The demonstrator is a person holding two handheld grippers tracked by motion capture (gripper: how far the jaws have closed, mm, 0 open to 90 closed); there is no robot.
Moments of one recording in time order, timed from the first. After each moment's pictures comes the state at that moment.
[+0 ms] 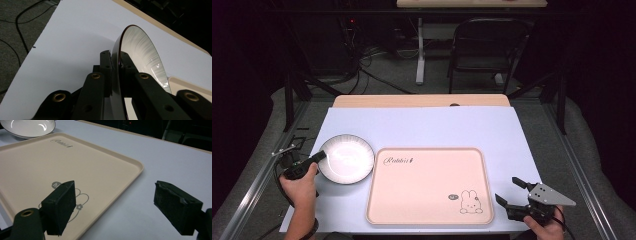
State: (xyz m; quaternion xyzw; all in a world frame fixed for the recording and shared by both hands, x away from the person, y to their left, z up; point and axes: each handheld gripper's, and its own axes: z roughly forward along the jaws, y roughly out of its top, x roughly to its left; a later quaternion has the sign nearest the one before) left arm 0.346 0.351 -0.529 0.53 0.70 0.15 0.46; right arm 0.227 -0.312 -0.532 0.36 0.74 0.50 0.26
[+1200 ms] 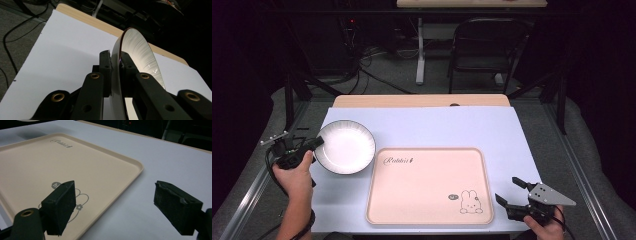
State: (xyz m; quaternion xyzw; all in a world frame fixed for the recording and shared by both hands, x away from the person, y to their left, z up) left arm 0.345 0.337 -0.471 0.53 0.66 0.17 0.50; right arm 0.227 -0.312 -0.532 0.36 0.74 0.50 0.26
